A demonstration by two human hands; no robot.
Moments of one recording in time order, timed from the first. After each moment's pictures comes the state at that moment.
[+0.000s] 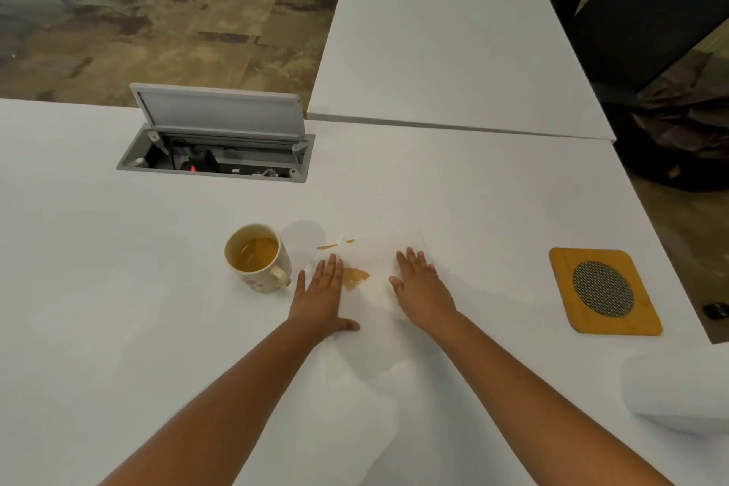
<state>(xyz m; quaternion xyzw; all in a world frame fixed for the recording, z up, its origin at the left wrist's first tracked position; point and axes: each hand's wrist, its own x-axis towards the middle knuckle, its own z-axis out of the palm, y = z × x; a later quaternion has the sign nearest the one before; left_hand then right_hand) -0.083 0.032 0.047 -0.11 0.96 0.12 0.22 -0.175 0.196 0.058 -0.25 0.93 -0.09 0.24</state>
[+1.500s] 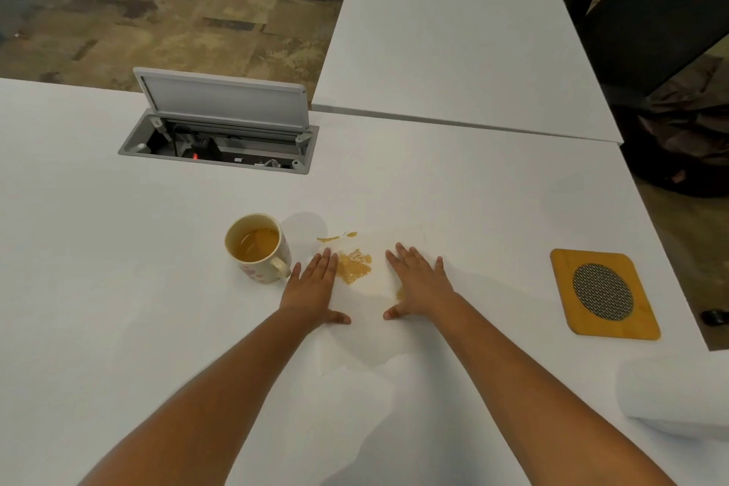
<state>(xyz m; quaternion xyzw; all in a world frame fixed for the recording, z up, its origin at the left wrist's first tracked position) -0.083 0.016 0.039 -0.11 0.96 0.11 0.22 -0.194 0.197 0.051 -0.33 0.90 0.02 0.30</state>
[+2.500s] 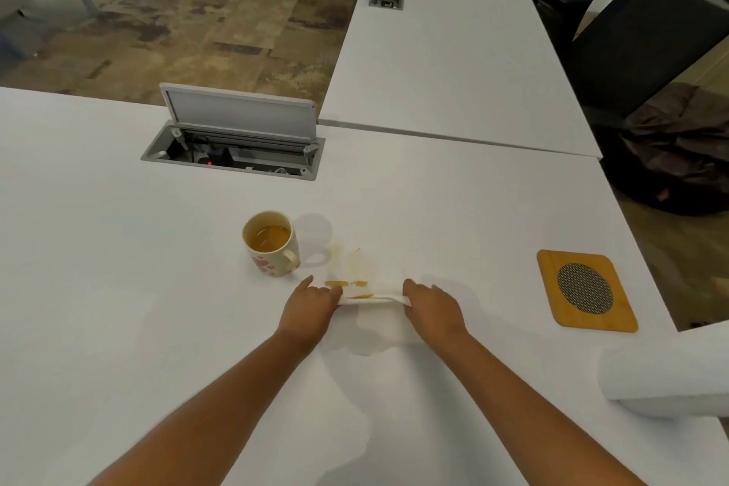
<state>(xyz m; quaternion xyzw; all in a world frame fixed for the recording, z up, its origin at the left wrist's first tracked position) -0.037 0.036 0.058 -0.07 0.99 0.07 0.07 -0.131 0.230 0.077 -0.30 0.94 -0.05 0.14</state>
